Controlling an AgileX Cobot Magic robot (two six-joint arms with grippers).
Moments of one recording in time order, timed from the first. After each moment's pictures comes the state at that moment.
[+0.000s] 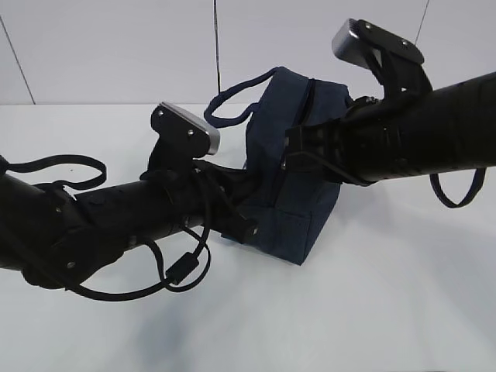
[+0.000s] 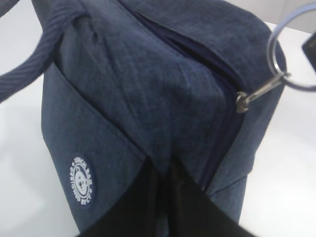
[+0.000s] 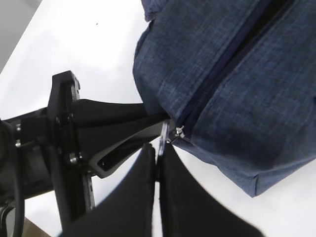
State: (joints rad) left arm -0.68 1.88 -0.77 0.15 -0.74 -0.12; right arm 0.51 1.44 -0.90 0.88 0.31 -0.48
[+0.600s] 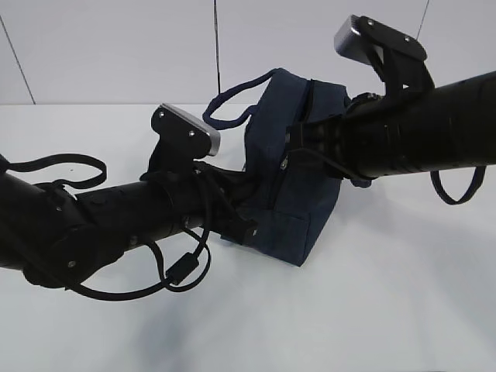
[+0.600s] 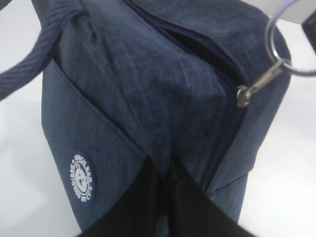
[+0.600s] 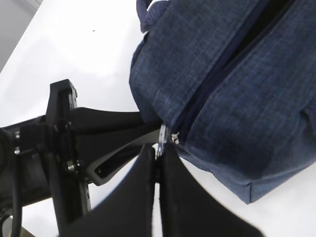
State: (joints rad) left arm -0.68 1.88 -0.77 0.15 -0.72 -0.12; right arm 0.51 1.44 -0.91 0.88 0.28 -0.49
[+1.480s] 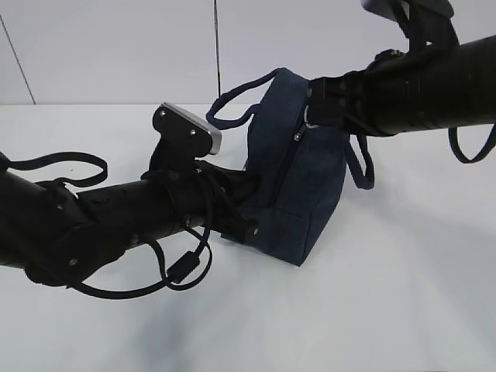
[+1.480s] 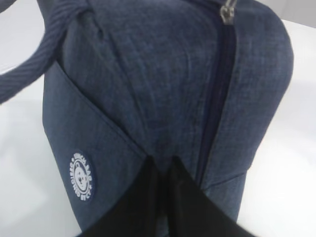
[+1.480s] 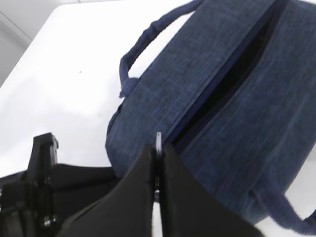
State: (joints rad) left arm -0.68 1.88 -0.77 0.15 -0.71 -0.12; right arm 0.41 1.45 -0.98 0.85 0.27 -0.53
